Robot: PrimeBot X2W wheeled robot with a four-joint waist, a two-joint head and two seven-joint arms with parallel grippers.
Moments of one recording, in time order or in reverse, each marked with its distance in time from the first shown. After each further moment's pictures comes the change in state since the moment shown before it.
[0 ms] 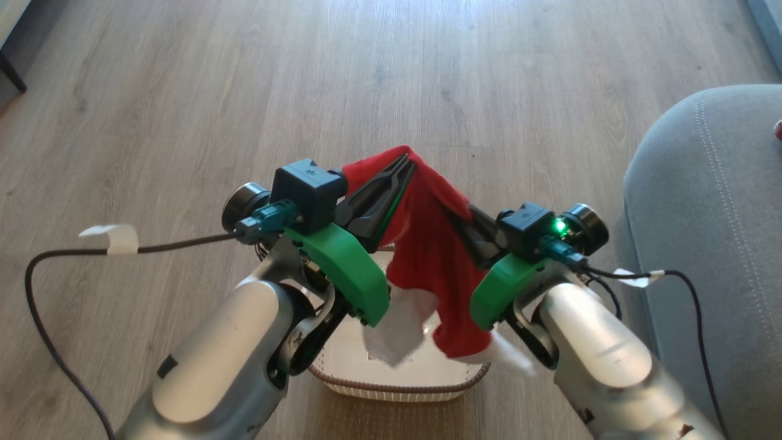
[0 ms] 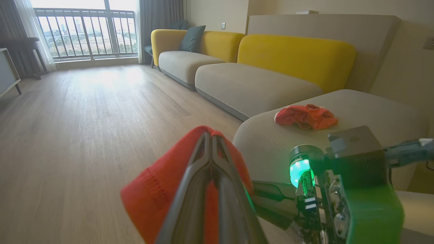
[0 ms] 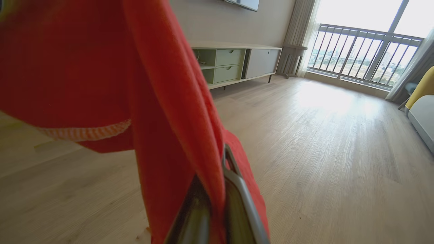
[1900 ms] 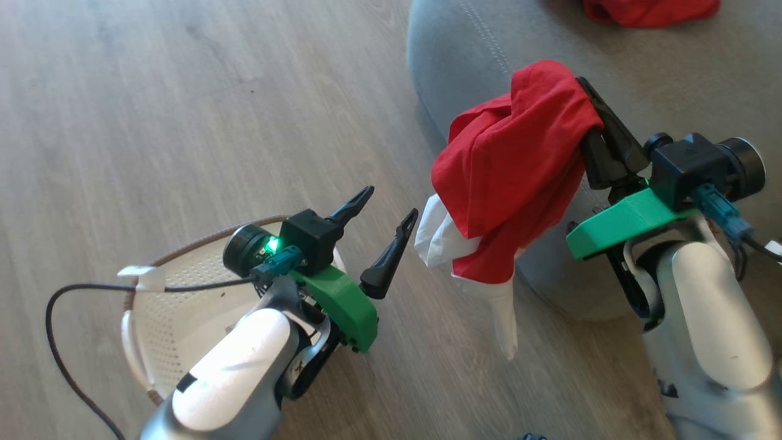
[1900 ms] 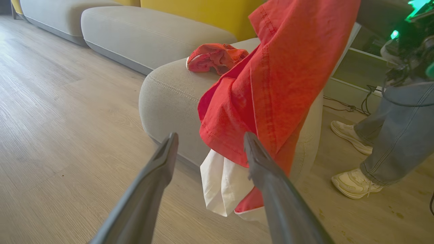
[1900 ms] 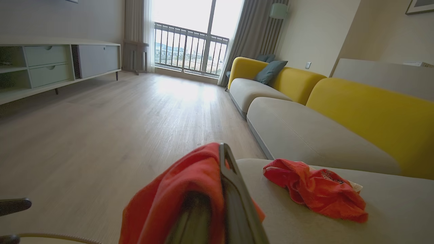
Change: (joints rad) left arm 0.037 0.006 -0.067 0.216 0.048 -0.018 -0.197; right arm 0.085 -0.066 -0.354 -0.463 -0.109 0.000 0.146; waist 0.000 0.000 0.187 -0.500
